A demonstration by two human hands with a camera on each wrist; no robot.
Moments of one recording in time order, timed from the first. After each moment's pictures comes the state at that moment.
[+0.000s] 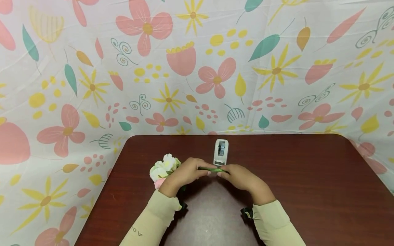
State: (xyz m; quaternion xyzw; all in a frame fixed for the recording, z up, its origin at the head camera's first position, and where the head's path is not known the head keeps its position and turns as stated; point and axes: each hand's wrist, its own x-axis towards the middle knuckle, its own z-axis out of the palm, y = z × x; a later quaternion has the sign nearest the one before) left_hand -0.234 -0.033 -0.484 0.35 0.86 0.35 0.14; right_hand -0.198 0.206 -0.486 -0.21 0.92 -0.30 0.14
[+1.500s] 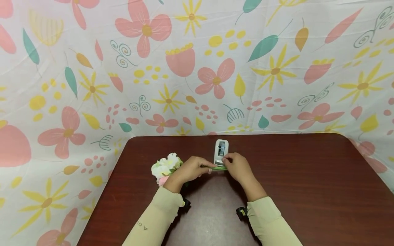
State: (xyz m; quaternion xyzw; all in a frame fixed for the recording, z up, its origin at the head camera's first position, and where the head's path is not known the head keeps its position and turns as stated) left_hand -0.251 -0.025 -0.498 0.33 0.86 0.36 0.16; right_hand -0.219 0.196 -0.506 -0.03 0.94 -0.35 -0.02
